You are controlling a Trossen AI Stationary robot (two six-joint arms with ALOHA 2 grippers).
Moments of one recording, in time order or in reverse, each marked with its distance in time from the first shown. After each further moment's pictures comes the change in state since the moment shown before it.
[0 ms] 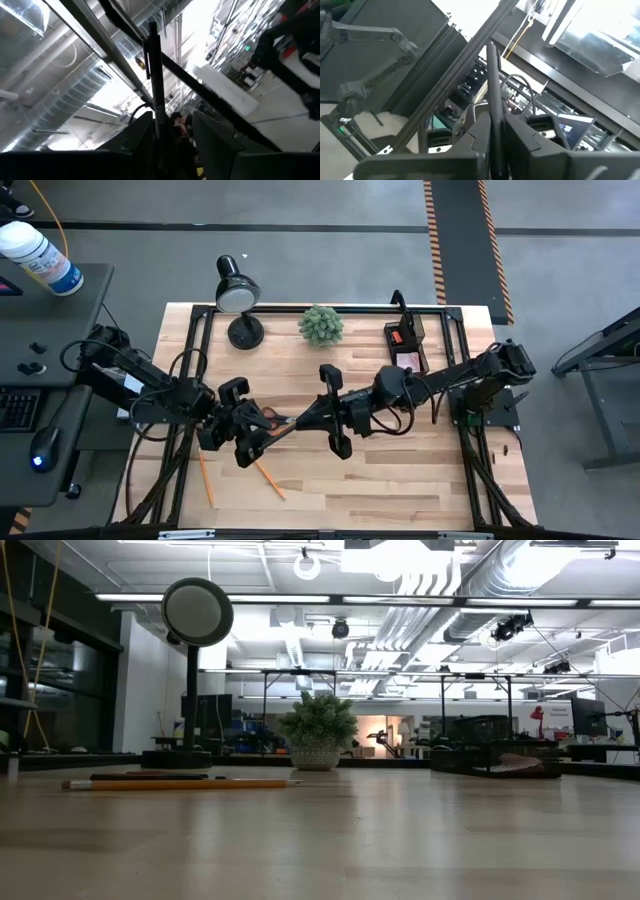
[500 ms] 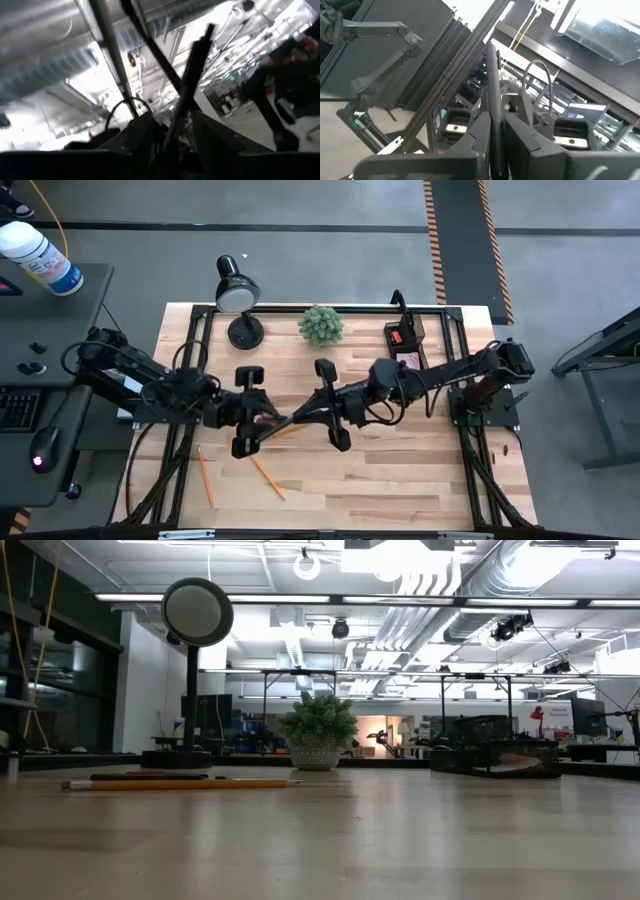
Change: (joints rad) left arm 0.121 0.000 0.006 0.010 0.125 -0.387; right arm -0.055 0.001 0.000 -0.053 -0.059 0.063
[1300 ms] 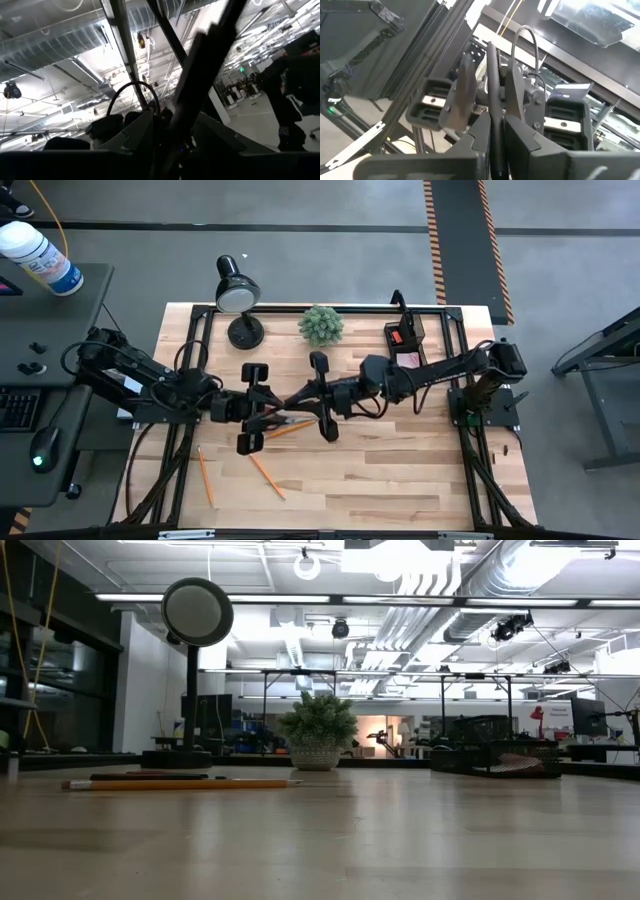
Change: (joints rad) left arm 0.001 0.000 0.003 -0.049 -0.099 -0.068; right arm -0.042 0.055 0.000 0.042 0.050 0.012
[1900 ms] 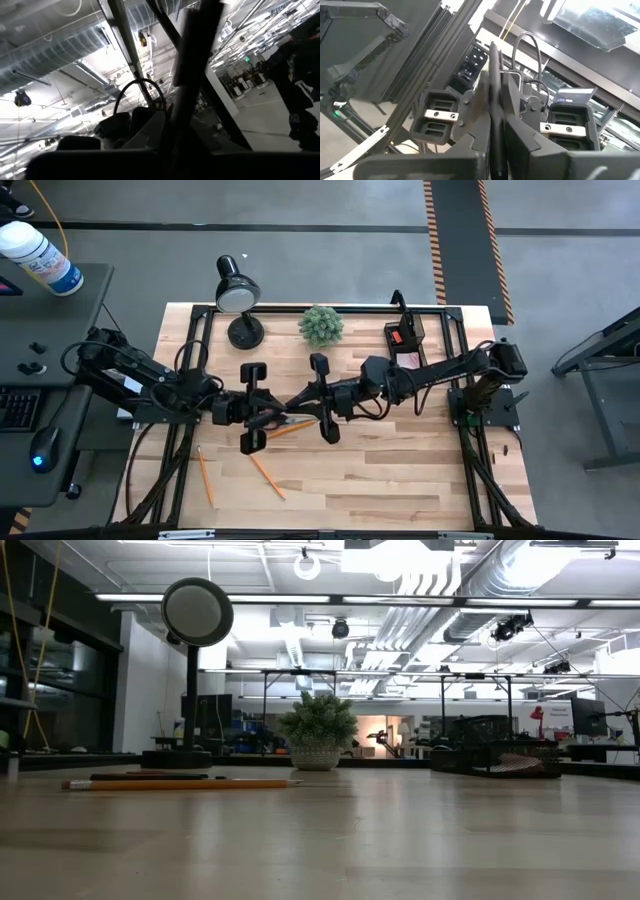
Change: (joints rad) left arm 0.000 -0.001 0.000 -0.016 -0.015 0.081; right arm 0.004 -0.001 0.000 0.001 -0.011 0.000
